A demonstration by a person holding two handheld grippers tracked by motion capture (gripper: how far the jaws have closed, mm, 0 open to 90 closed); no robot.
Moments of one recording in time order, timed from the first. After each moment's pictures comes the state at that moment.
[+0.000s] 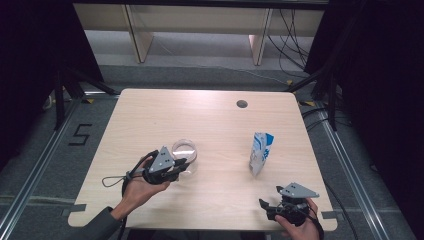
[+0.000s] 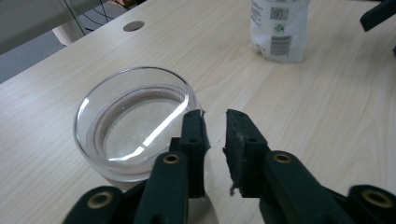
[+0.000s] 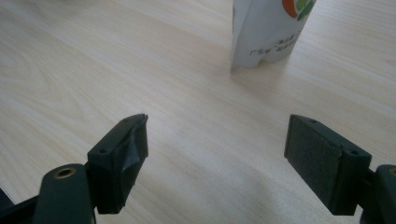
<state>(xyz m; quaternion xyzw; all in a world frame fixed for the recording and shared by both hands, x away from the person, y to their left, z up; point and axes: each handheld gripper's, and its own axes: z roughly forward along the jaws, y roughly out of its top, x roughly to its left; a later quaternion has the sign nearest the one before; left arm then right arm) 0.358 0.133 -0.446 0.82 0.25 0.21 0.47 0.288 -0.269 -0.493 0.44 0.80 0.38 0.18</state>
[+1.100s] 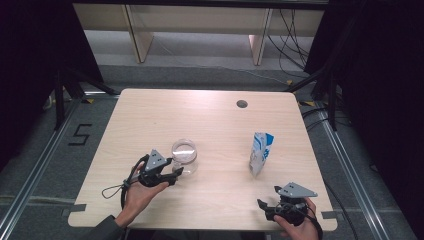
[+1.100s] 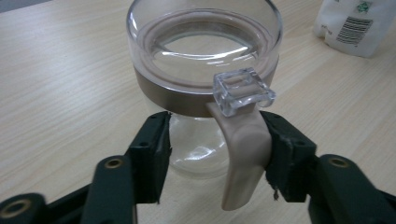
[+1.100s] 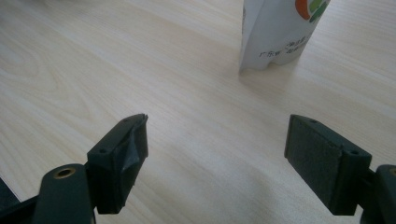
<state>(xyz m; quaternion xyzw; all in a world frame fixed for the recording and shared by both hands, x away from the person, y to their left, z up) 0.368 0.148 -0.482 0.79 0.37 0.21 0.45 0.289 -0.265 -0.494 0.43 0.80 0.38 0.17</state>
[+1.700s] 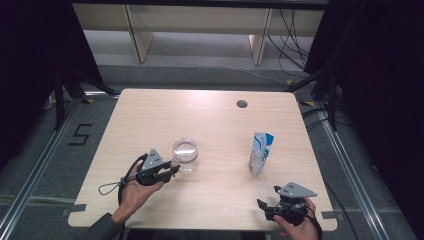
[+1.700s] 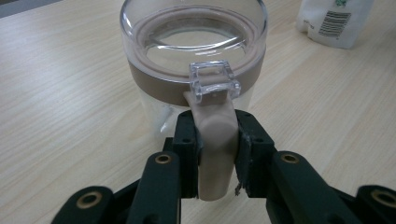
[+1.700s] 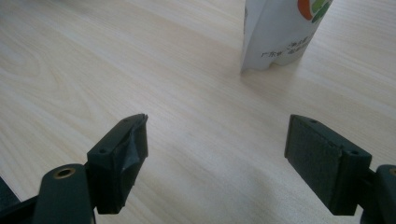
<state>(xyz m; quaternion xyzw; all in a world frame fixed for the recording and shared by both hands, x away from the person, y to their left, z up) 0.371 0.155 -0.482 0.80 0.33 0.19 0.46 0.291 -0.265 -0.494 0.42 0.80 0.38 0.17</state>
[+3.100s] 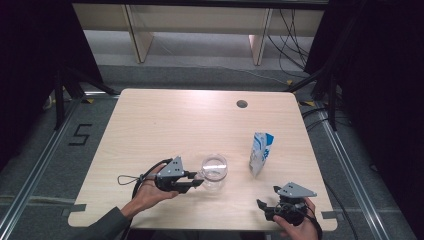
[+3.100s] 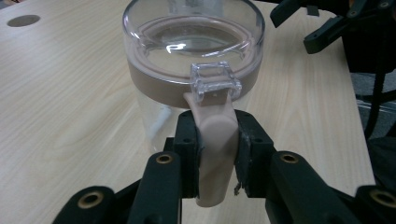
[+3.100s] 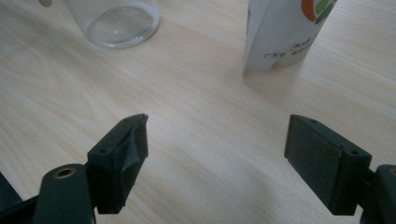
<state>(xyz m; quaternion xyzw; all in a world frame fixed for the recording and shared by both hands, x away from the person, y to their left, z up) 0.366 0.108 -0.486 0.84 0.16 0.07 0.51 0.290 -0.266 -0.494 0.42 0.81 0.38 0.18</state>
